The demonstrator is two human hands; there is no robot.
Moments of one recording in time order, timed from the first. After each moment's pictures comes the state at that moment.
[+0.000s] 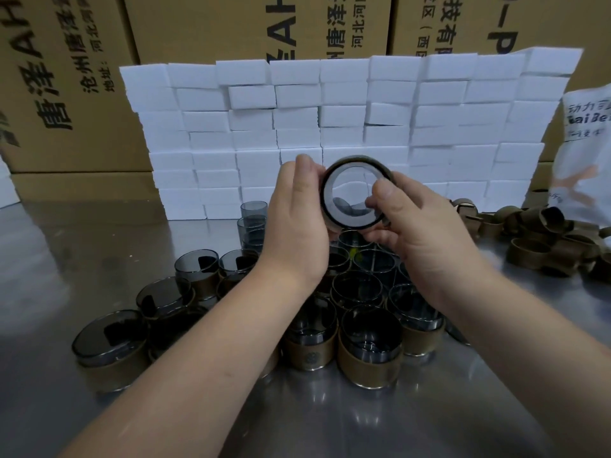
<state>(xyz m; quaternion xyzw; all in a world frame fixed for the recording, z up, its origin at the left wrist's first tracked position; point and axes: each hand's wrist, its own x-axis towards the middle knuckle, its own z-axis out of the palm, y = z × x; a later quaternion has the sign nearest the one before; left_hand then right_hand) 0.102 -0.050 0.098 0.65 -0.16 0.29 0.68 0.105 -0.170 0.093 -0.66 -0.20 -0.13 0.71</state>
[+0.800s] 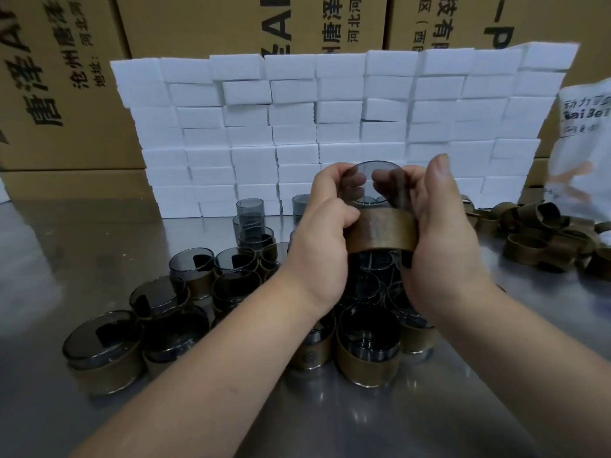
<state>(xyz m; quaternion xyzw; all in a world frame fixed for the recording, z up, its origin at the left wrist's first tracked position) 0.097 -0.065 0.085 0.57 -0.25 0.13 0.78 0.097 -0.163 0.084 -0.57 -0.19 -0.16 0.78</state>
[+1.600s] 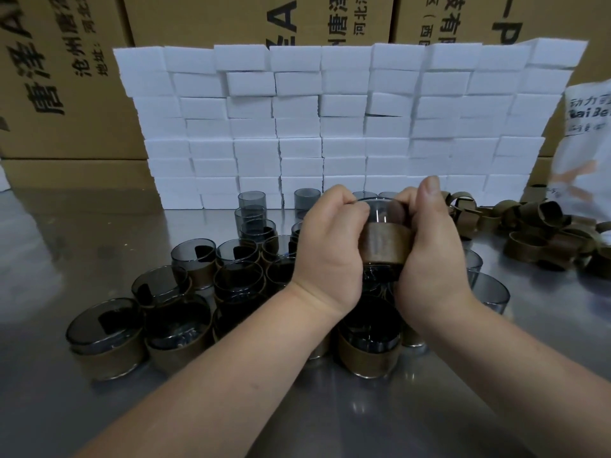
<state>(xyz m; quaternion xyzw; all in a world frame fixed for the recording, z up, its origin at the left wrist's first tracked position) 0.087 -0.074 0.077 0.58 -0.19 0.22 0.76 0.092 -0.156 0.069 -0.59 -0.20 -0.21 0.75</state>
